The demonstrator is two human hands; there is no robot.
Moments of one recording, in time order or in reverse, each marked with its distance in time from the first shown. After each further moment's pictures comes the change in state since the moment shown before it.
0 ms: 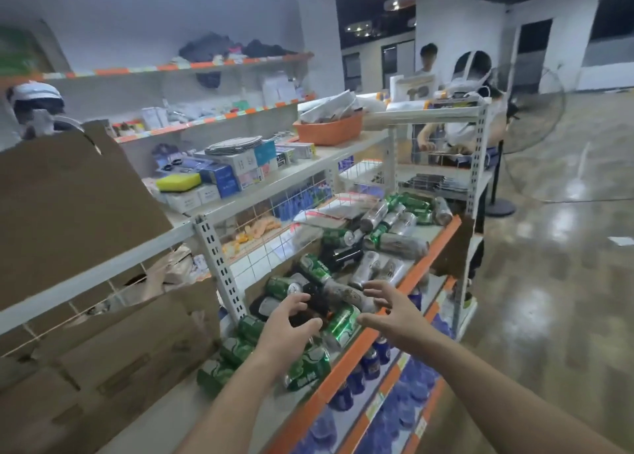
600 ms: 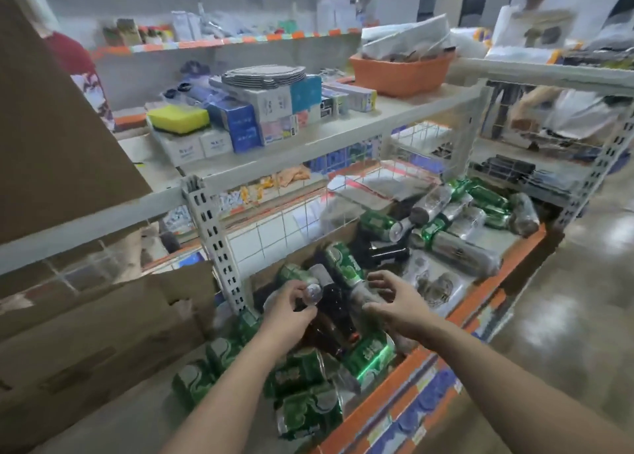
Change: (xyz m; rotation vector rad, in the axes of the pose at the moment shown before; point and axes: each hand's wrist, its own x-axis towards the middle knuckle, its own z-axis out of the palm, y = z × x) left_hand 0.180 -0.105 0.010 -0.011 0.116 -0.271; right_hand 0.210 0.045 0.030 -0.231 -0.210 0.100
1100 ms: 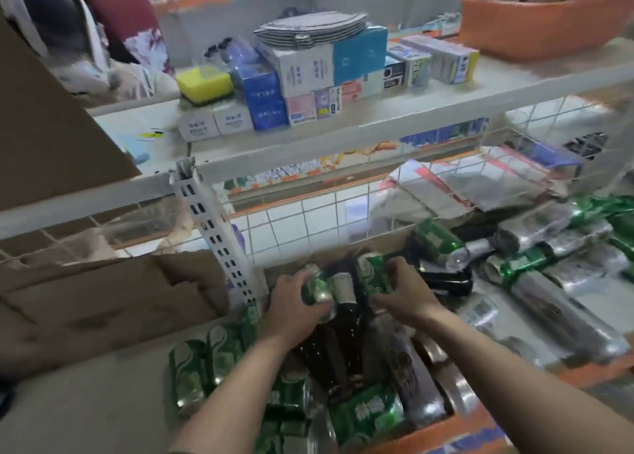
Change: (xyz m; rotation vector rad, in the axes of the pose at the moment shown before) left_hand 0.062 0.009 0.032 0.197 0.288 -0.149; right_hand 0.168 0.030 -0.004 -0.249 -0.233 -0.063
